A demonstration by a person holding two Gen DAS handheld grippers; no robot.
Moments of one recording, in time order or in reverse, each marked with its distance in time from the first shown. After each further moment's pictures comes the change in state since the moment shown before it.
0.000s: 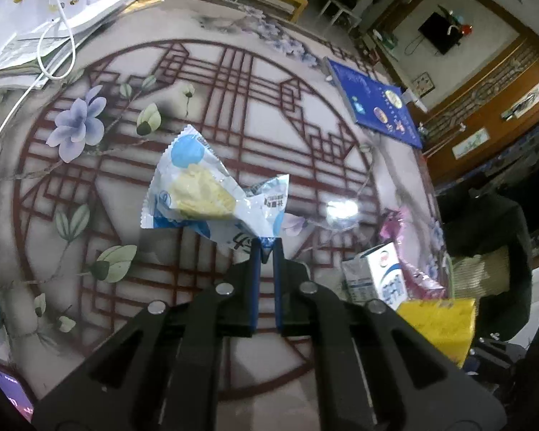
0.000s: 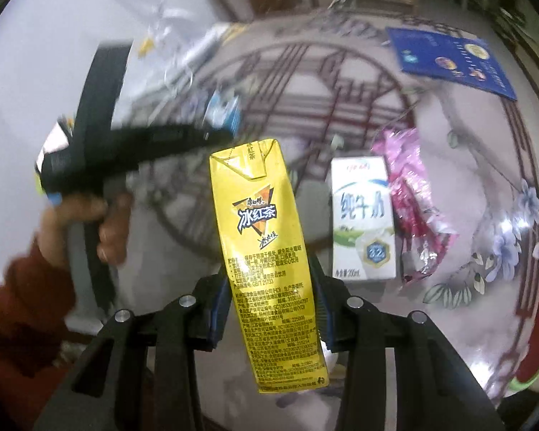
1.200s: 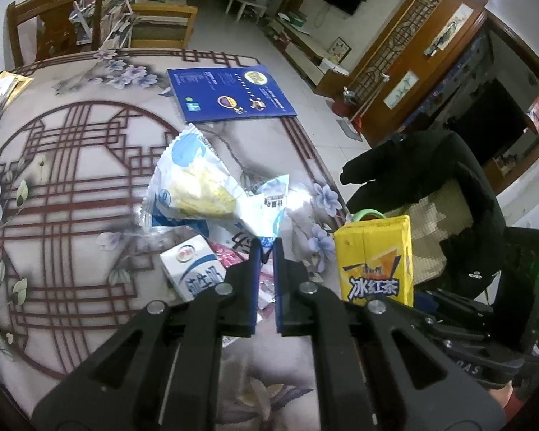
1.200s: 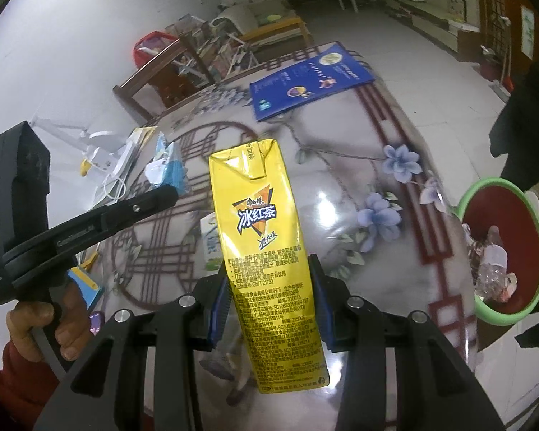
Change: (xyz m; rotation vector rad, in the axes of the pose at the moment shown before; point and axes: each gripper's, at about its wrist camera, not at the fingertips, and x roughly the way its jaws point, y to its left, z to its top) left arm -0.016 -0.180 -0.032 0.328 0.002 -0.160; right arm -0.107 -0.097 -0.048 0.348 -0.268 -0.115
